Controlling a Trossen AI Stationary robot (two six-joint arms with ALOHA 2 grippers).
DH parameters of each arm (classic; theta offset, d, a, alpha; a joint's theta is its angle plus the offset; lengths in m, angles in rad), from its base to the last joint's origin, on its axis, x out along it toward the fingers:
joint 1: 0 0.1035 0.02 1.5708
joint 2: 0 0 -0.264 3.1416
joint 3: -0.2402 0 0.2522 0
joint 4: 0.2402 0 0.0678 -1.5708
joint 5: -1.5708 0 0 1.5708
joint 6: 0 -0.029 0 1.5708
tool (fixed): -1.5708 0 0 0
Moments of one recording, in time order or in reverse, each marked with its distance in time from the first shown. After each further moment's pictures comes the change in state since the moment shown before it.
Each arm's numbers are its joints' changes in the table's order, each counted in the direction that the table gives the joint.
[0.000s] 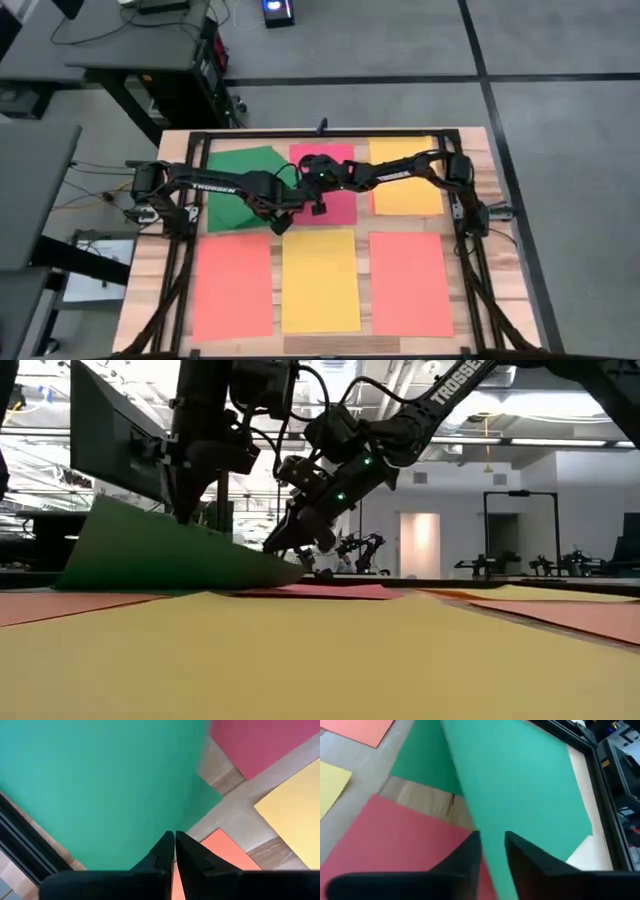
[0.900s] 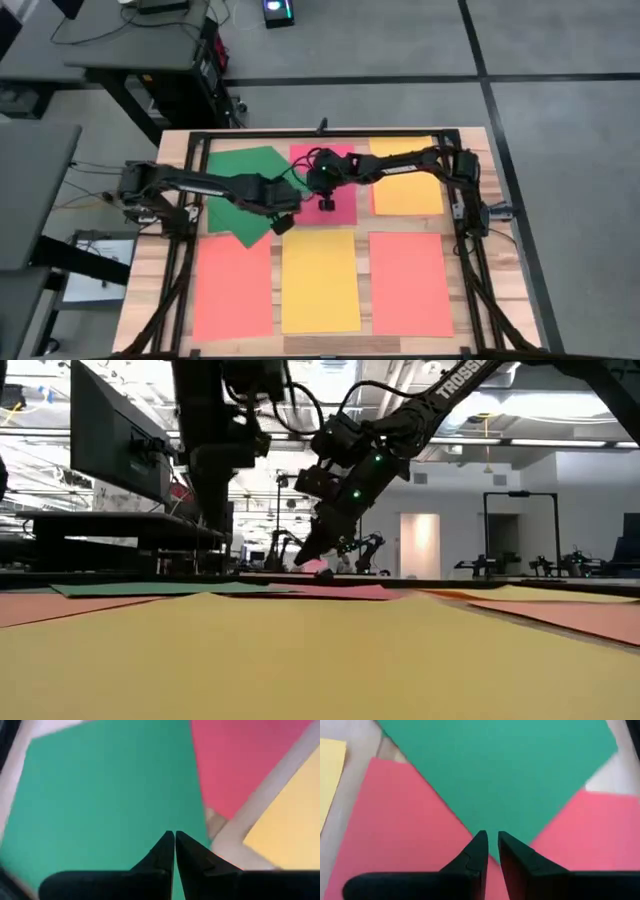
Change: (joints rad) left arm -0.011 0.174 0.185 -0.338 -0.143 -0.260; right arm -0.065 0.056 0.000 0.265 -0.001 -0.259
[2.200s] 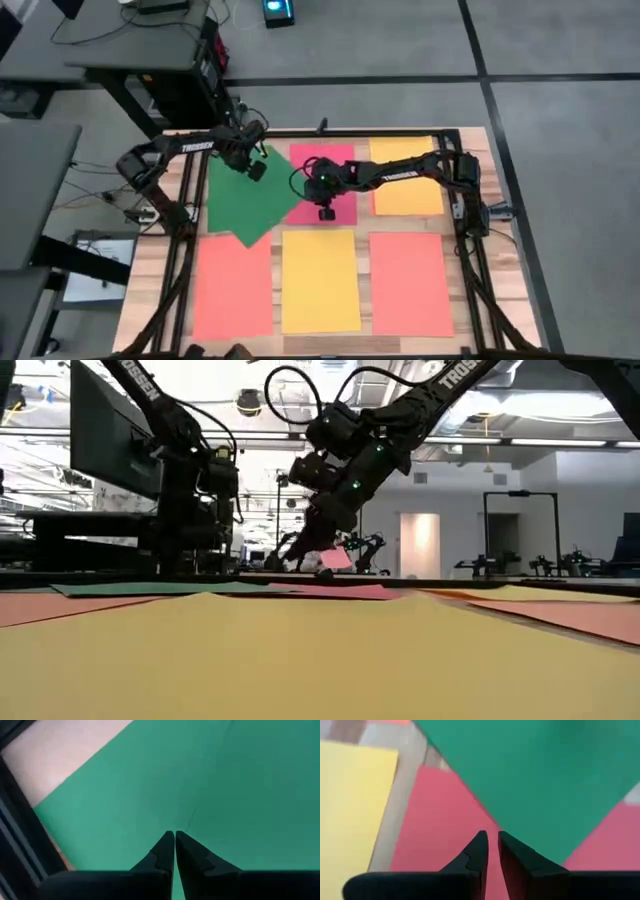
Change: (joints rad) left arm 0.770 -0.104 0.173 -0.176 0.123 -0.256; right arm 0.061 0.009 0.001 0.049 -0.036 -0.015
